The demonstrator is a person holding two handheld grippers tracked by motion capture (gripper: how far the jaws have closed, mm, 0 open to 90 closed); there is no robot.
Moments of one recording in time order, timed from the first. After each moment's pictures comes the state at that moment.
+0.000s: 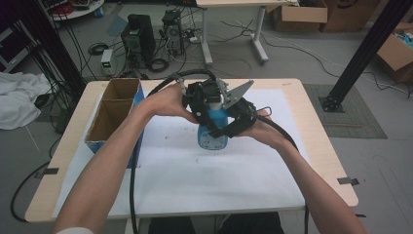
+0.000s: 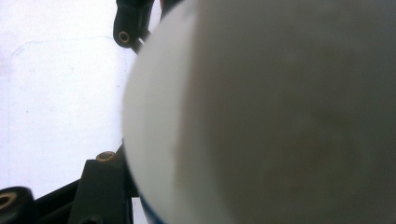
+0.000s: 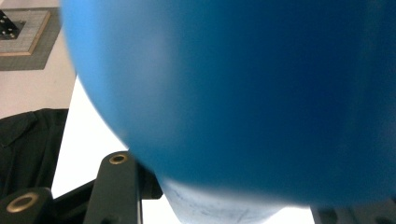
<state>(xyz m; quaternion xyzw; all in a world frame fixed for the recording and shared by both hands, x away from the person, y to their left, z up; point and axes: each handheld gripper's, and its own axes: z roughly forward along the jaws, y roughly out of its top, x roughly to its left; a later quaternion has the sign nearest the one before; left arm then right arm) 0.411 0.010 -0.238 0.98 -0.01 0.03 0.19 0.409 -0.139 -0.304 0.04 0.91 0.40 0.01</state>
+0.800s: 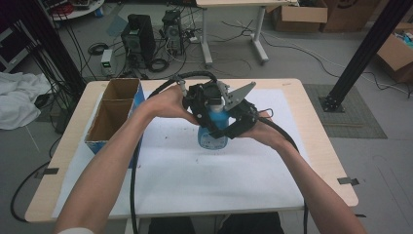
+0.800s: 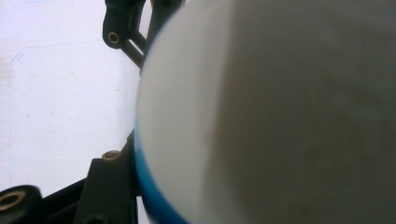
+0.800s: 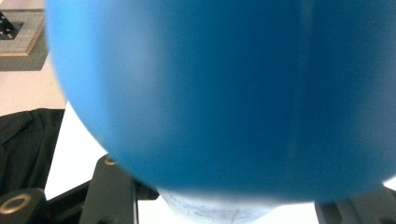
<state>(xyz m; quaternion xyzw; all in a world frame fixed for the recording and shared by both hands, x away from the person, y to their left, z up) 0.408 0.009 -0.241 0.98 -0.01 0.03 0.19 0.409 -0.143 -0.308 0.03 0.91 0.41 0.02</state>
